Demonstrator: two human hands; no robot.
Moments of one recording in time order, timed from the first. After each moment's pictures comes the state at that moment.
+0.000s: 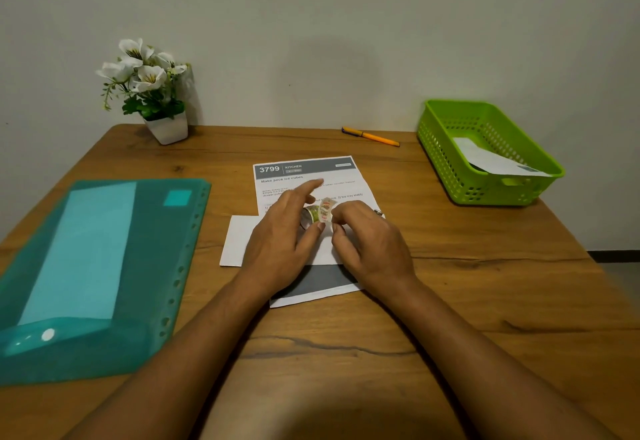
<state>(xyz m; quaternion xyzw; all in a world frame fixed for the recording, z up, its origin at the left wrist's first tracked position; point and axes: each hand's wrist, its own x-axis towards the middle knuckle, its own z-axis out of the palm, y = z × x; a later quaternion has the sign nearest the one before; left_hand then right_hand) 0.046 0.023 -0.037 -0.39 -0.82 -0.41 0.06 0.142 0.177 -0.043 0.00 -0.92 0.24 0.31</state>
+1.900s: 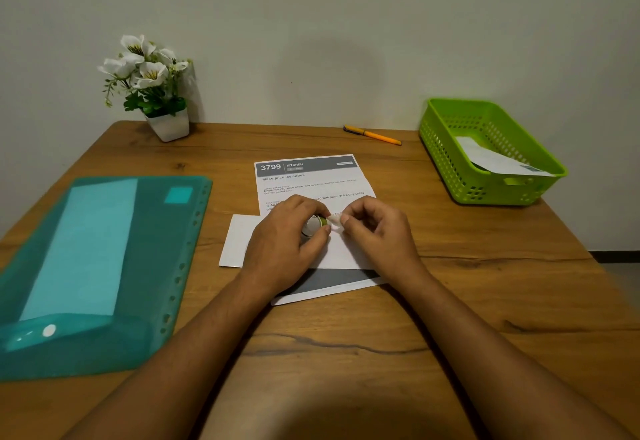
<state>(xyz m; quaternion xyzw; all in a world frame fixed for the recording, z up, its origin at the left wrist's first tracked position) 0.047 0.022 -0.037 -0.42 -0.83 -0.37 0.08 0.136 0.191 -0.042 -0.10 -0.82 0.50 0.26</state>
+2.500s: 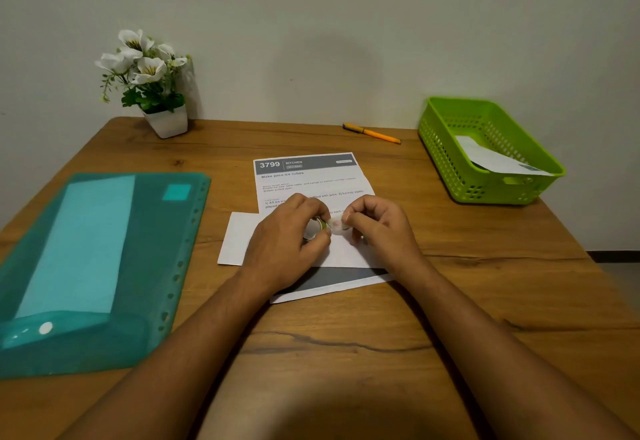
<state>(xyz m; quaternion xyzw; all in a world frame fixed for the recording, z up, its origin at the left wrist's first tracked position) 0.047 0.023 -0.039 -0.42 -0.83 -0.35 0.05 0.134 0.194 -0.035 -0.13 -0.75 0.62 0.19</state>
